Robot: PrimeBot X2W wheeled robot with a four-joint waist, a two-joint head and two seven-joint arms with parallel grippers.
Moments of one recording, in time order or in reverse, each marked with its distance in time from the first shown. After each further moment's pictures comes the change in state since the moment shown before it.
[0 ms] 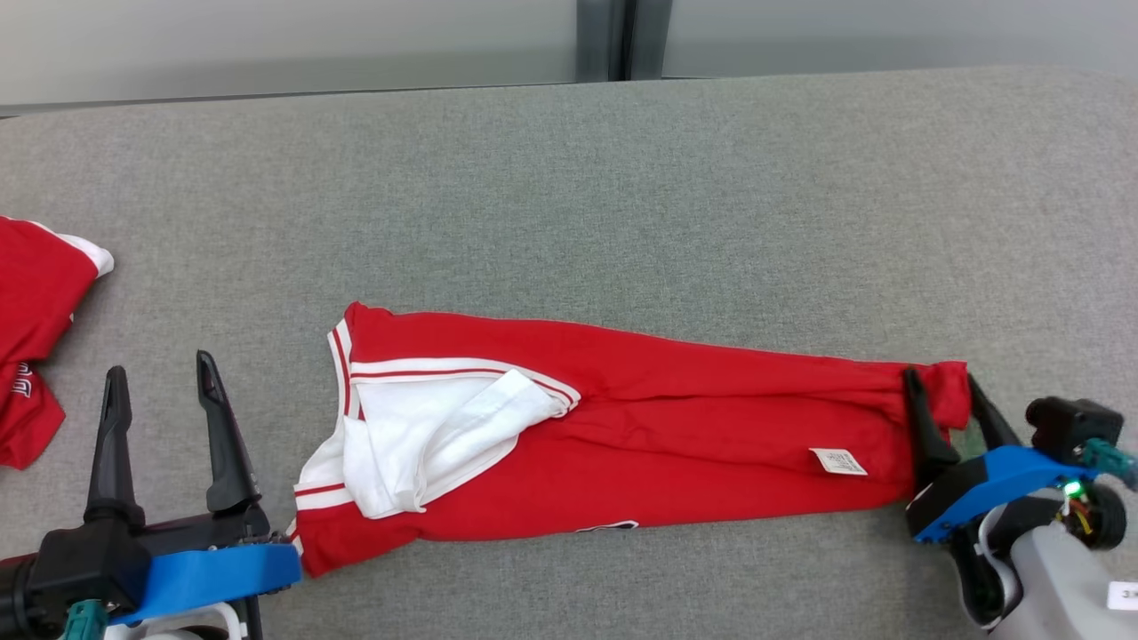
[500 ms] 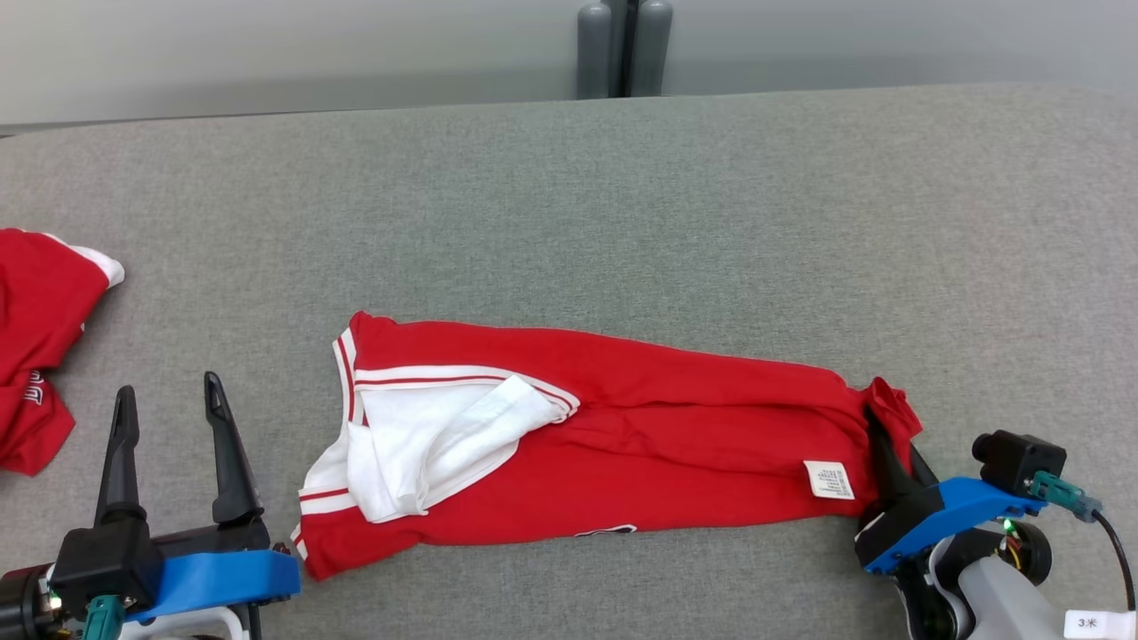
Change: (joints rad) left arm -0.008 -0.020 0.044 0.084 0.063 -0.031 0.000; right arm 0.019 0.052 0.144 0.067 0.207 -0.001 -0.016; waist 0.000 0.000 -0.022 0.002
